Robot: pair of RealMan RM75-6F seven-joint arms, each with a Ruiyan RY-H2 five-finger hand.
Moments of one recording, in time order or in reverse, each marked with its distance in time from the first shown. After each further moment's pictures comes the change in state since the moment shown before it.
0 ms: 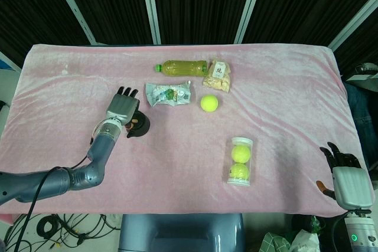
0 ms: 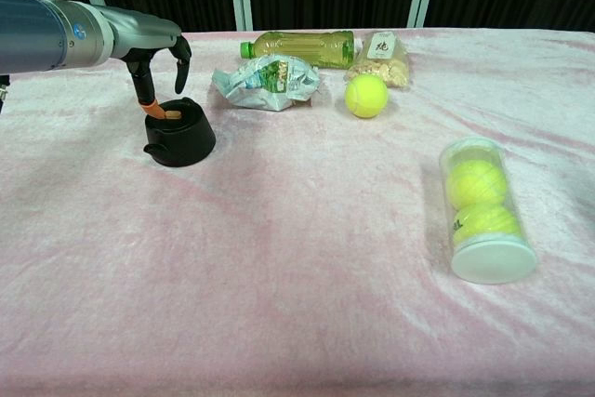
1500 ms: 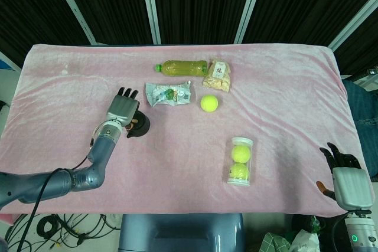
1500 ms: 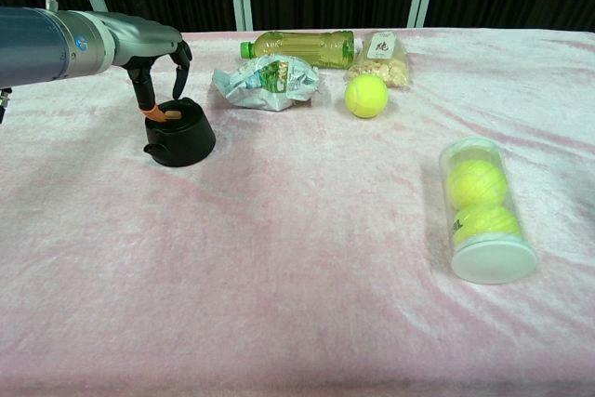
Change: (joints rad) left arm 0.007 -0.029 0.024 0.028 0.041 0.016 -0.014; right arm -0.001 0.002 -0.004 0.004 -0.004 -0.001 0.005
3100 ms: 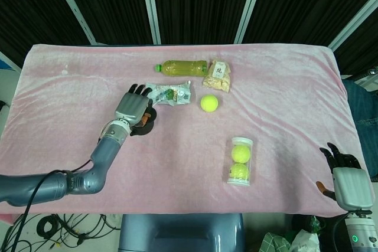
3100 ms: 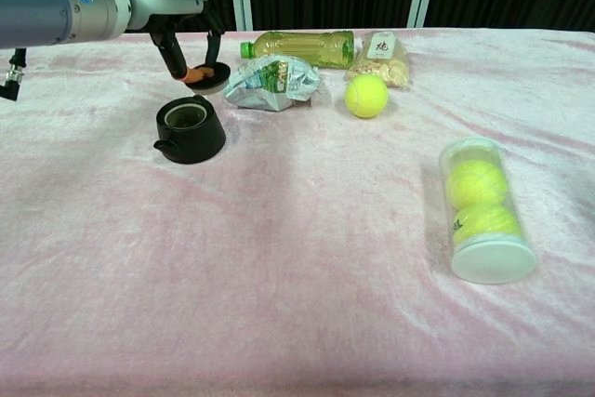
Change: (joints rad) left arm 0.011 0.103 -0.112 -0.211 0.086 0.032 -0.106; right arm -0.001 0.004 -0.001 -0.005 -0.002 -0.001 0.010
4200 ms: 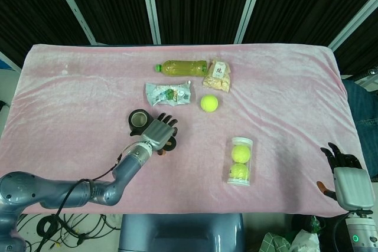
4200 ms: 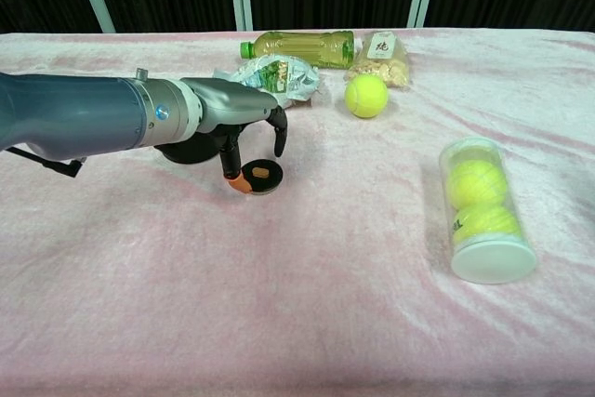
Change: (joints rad) left arm -0.060 -0.236 0.122 0.150 0.084 -0.117 -0.006; right arm 0.000 0.005 0.003 -0.005 0.006 0.000 0.005
